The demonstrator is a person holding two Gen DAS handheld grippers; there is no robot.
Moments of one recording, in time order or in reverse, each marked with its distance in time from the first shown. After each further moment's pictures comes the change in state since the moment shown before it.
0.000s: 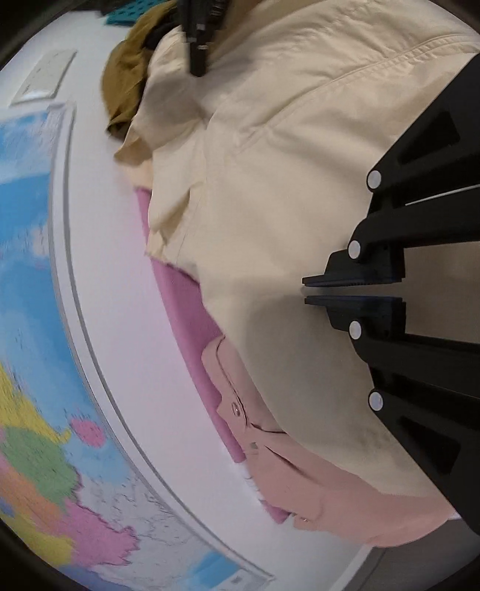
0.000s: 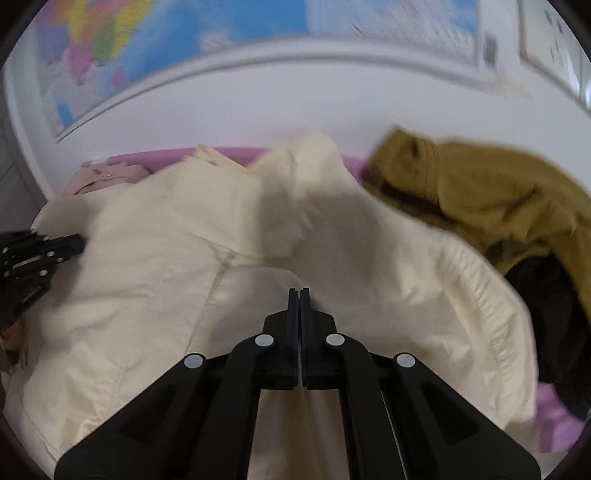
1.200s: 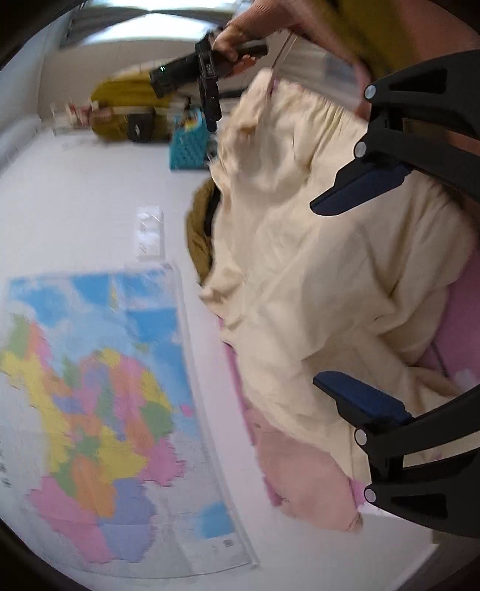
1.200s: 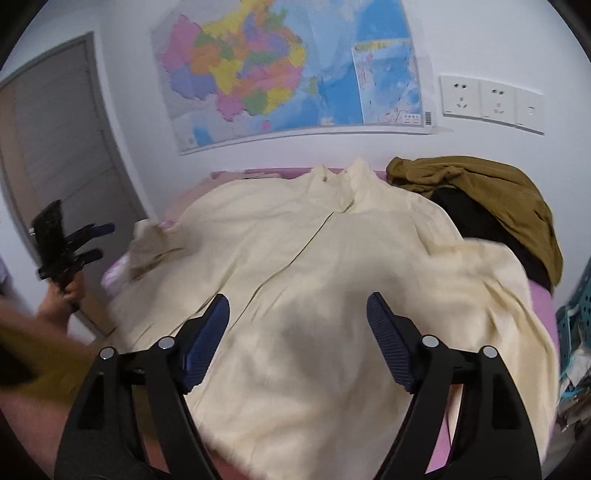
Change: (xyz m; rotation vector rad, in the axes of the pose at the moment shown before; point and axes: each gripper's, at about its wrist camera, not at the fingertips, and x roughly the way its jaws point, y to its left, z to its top) left arm -0.250 0.037 -0.182 0.063 -0.377 -0.342; right arm -0.262 0.025 -0.153 -0.069 -0.184 0.239
